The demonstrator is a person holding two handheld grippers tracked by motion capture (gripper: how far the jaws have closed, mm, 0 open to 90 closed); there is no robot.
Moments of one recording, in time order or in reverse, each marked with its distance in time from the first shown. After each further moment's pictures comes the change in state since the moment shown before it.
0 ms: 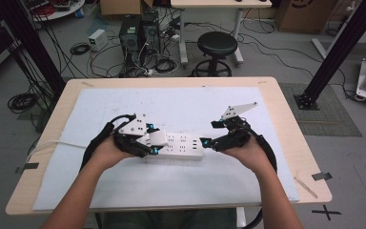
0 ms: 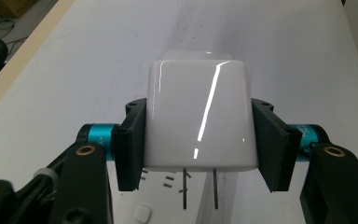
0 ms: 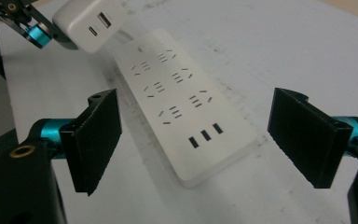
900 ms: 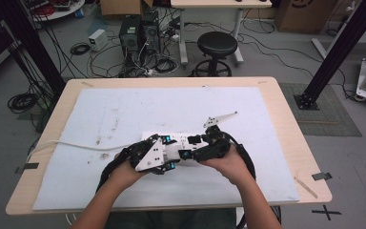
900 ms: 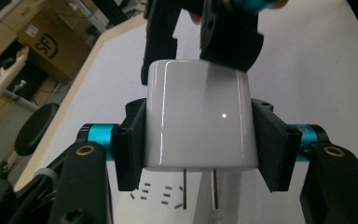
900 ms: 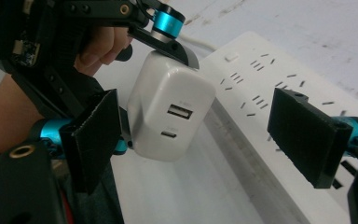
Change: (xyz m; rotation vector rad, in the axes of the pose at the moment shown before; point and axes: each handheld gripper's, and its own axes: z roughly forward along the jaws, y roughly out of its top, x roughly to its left) left arm -0.062 0.012 0.029 -0.120 0.164 0.255; right arm 0.034 -0.004 0.044 -0.041 0.291 0.176
